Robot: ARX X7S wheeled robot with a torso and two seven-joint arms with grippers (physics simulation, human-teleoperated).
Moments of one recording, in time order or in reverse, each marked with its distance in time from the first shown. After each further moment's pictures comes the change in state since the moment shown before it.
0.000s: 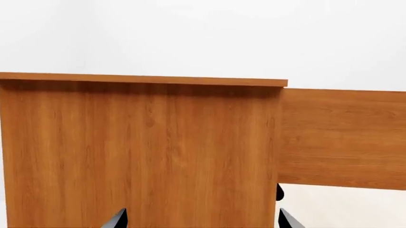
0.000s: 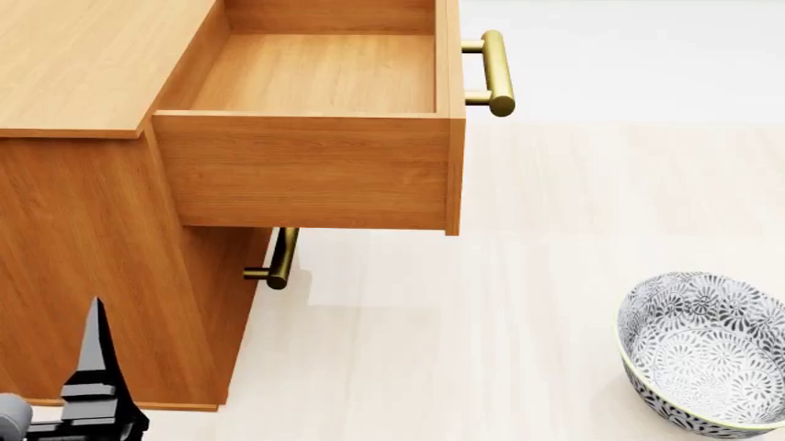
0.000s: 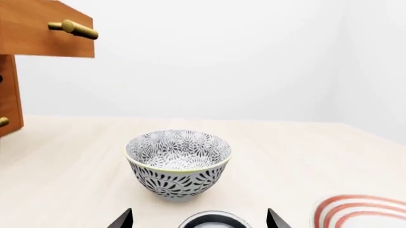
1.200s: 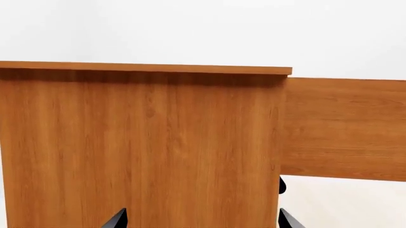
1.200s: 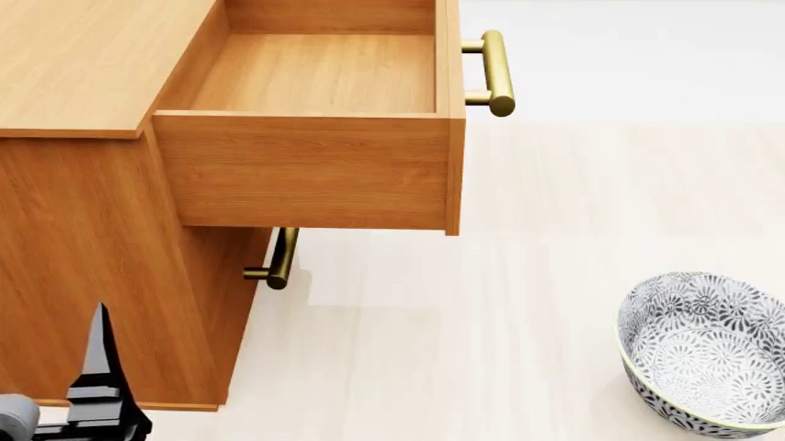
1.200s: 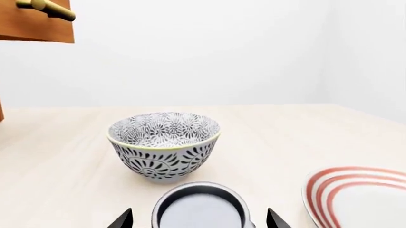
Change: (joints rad) left arm -0.002 -0.015 0.017 -0.036 -0.013 0.024 -0.016; right arm 0.071 -0.008 -0.022 0.153 -0.012 -0.042 -0.009
